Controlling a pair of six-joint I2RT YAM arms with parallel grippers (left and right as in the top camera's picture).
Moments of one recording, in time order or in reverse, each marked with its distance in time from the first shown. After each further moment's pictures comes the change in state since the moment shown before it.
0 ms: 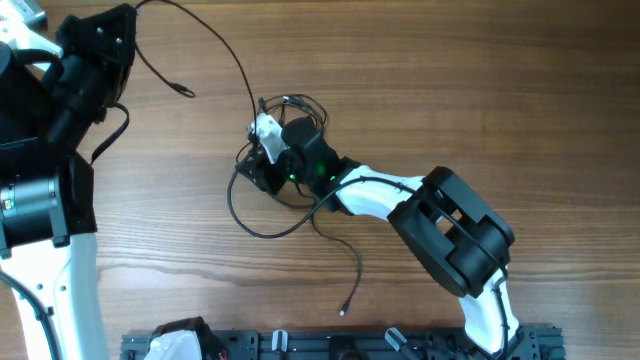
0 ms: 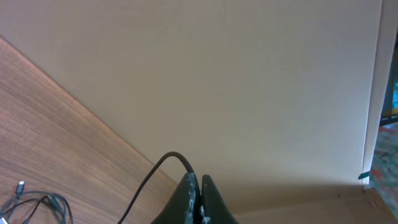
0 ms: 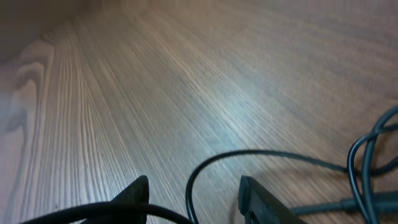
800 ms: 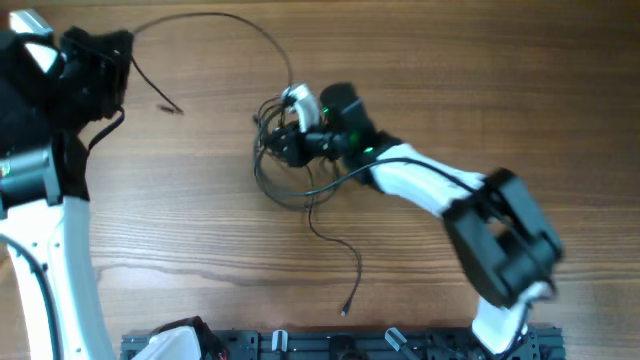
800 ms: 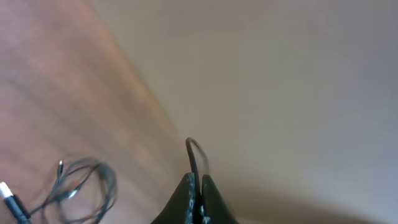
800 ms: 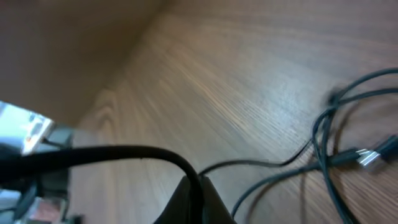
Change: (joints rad) left arm 0.066 0.111 0.000 -0.170 -0.012 0.005; right arm -0.167 -0.180 0.000 -0.204 -0.267 0.257
